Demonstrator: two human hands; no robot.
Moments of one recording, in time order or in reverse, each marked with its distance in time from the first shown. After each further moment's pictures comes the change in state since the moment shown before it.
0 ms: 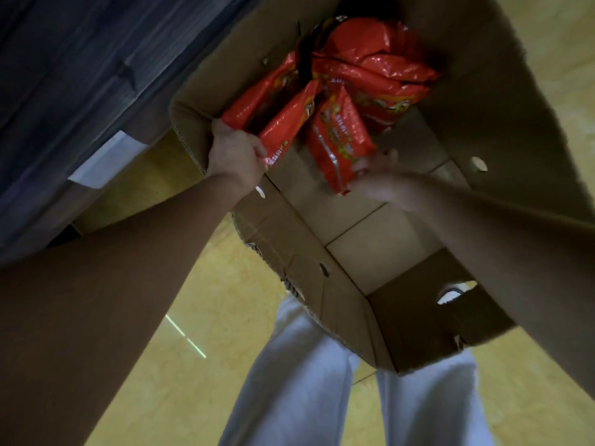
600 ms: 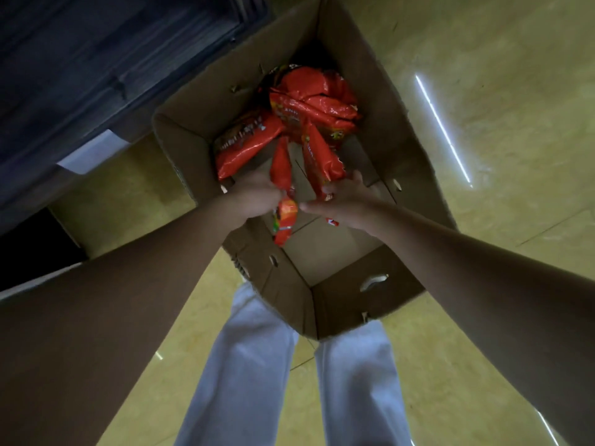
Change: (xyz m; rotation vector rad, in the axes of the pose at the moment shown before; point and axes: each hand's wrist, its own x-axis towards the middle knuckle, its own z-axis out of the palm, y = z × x) left_hand -0.087 0.087 -0.022 -0.499 -0.437 -0.166; right_hand -0.118 0.012 -0.076 -0.090 -0.114 -0.132
